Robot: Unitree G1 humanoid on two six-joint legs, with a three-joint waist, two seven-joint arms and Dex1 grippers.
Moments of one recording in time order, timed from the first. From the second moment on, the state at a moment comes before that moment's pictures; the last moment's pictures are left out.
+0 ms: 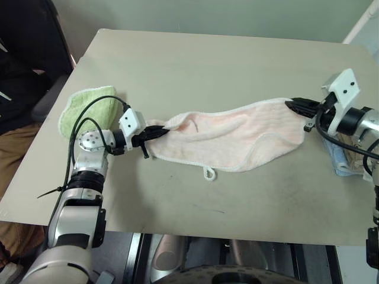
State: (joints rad) left arm -0.66 0.55 0.00 0.83 -0.17 -0.37 -1.22; right arm -0.45 -0.84 -0.15 -0.12 0.35 0.55 0.87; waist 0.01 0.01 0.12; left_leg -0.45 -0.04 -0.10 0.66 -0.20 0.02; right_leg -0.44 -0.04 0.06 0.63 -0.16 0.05
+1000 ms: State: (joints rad) left arm -0.64 0.54 -0.02 0.83 -0.18 -0.42 -1.36; right arm -0.41 -0.84 -0.16 -0.13 0.35 0.56 0.85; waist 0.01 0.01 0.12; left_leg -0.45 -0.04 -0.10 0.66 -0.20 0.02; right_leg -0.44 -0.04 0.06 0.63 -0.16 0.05
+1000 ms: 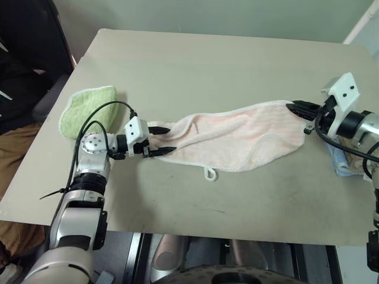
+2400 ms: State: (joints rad) left arm -0.72 0.51 0.15 0.86 -0.30 -0.23 -1.11; right arm -0.54 -0.90 -0.24 -0.15 0.43 0.58 0.85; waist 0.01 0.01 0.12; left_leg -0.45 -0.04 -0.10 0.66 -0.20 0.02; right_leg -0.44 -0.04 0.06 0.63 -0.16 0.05
